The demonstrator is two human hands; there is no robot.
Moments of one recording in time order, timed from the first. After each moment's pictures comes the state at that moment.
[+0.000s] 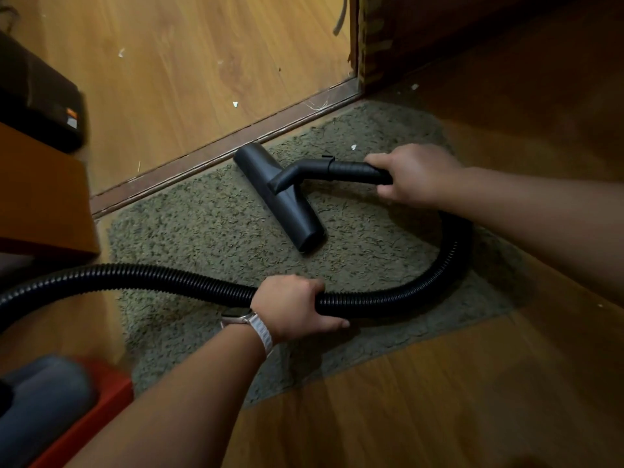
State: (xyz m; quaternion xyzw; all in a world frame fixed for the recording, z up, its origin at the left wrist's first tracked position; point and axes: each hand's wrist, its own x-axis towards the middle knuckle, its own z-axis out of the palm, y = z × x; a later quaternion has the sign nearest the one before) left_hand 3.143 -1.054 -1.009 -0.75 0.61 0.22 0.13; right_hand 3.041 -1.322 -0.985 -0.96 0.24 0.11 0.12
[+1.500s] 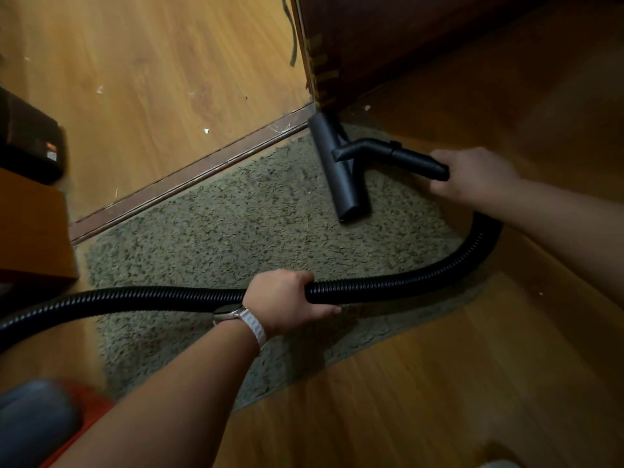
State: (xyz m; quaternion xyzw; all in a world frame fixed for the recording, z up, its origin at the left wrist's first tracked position) left_hand 3.111 -1.091 -0.989 -0.78 0.58 0.21 0.09; right_hand 2.916 -1.374 -0.972 -0.87 0.45 0.09 0.19
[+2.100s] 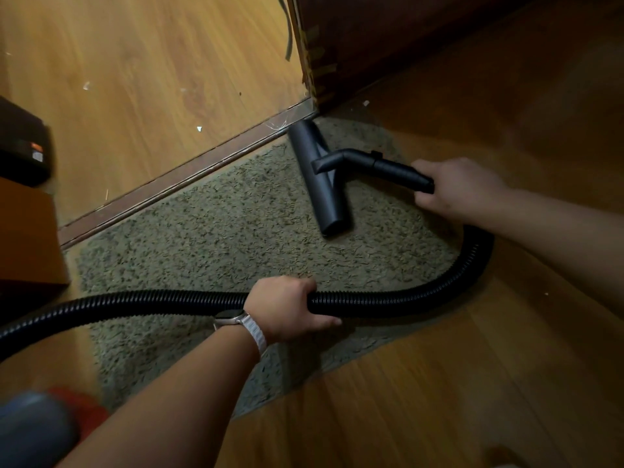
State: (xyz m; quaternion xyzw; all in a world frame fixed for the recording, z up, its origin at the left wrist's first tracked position) left_hand 3.116 -1.091 -1.003 -0.75 0.62 0.22 0.11; right_hand 2.929 -1.357 -0.976 -0.89 0.40 0.11 0.19
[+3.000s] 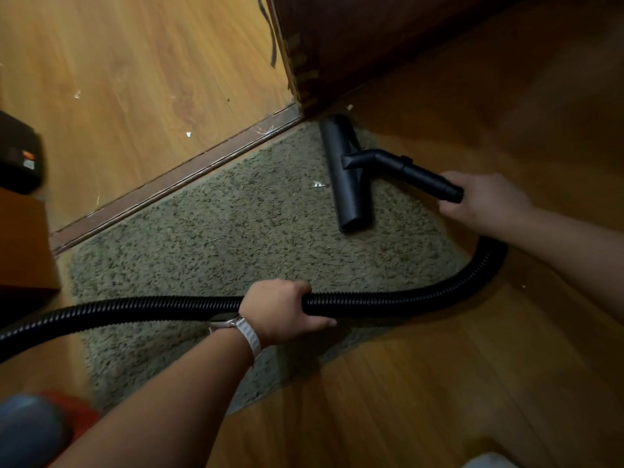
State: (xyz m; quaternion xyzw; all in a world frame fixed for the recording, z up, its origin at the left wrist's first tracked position) left_hand 3.099 -1.093 -0.996 -0.74 0.62 0.22 0.12; right_hand 2.861 -1.361 -0.985 -0.84 0.48 0.08 0.25
